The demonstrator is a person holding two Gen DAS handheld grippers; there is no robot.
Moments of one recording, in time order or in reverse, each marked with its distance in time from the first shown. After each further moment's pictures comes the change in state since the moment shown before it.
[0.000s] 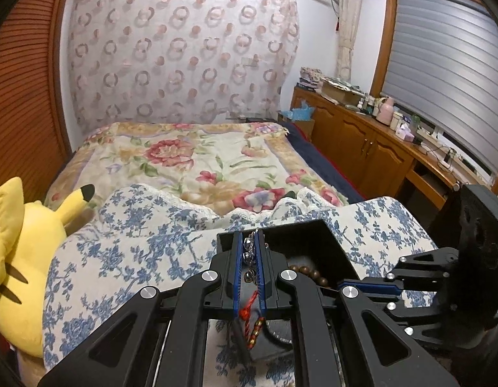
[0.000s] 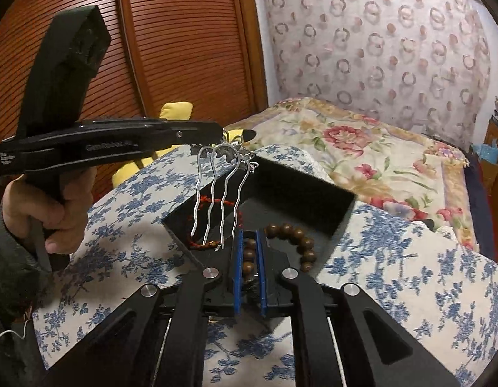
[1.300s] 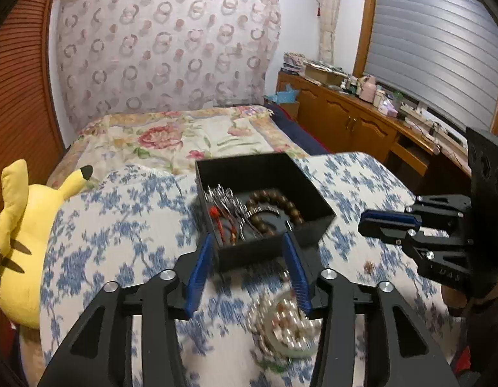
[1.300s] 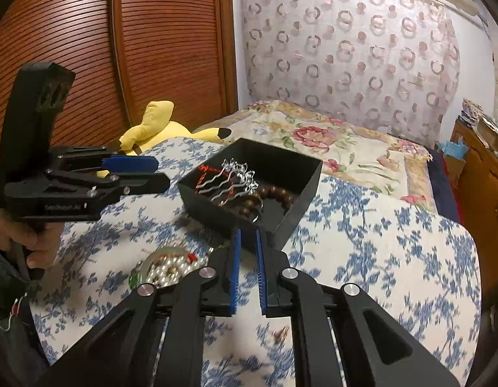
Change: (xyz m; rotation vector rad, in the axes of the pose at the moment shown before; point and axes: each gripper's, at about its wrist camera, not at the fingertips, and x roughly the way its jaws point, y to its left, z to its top) left arm -0.058 -0.025 -0.075 0.066 0.055 -0.035; right arm -0.058 0.030 -0.043 0.018 -0.015 -0.152
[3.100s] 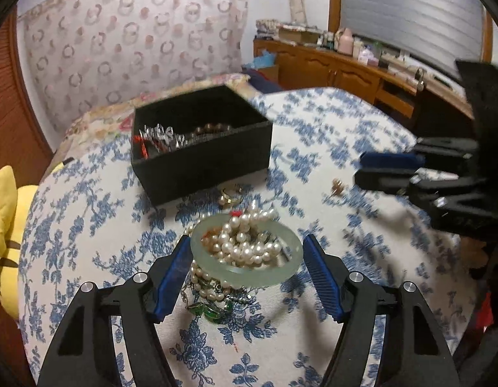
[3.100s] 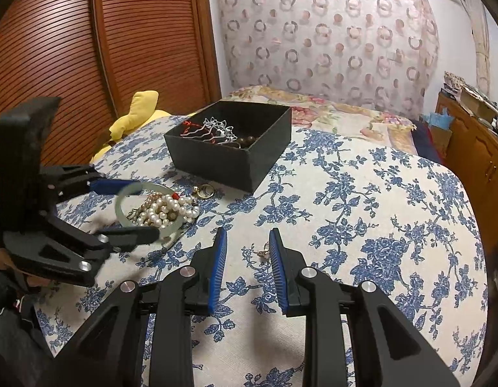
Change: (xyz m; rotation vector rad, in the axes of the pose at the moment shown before) left arm 0.013 -0.062 -0.055 0.145 0.106 -0.001; right arm -0.024 -0.010 -0.061 0.086 0.035 -0.042
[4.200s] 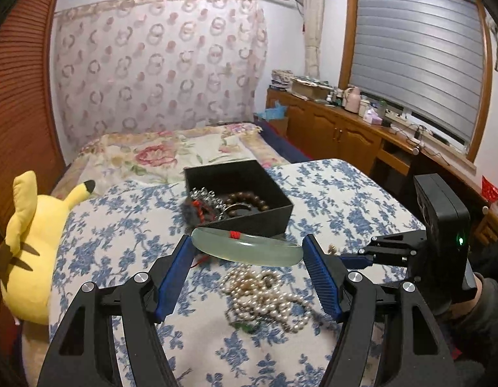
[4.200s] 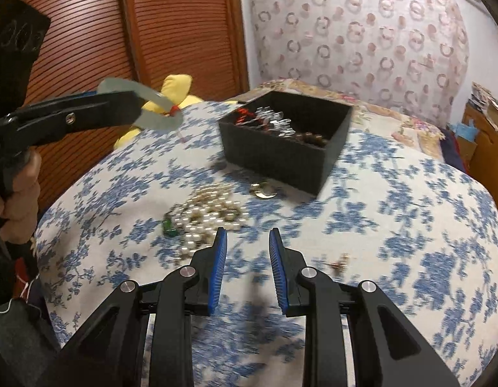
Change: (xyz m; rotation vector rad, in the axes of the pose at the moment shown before) left arm -0.075 0.041 0.017 -0.115 -0.200 -0.001; right arm 0.025 0.054 0.006 -0.085 0.047 0.102
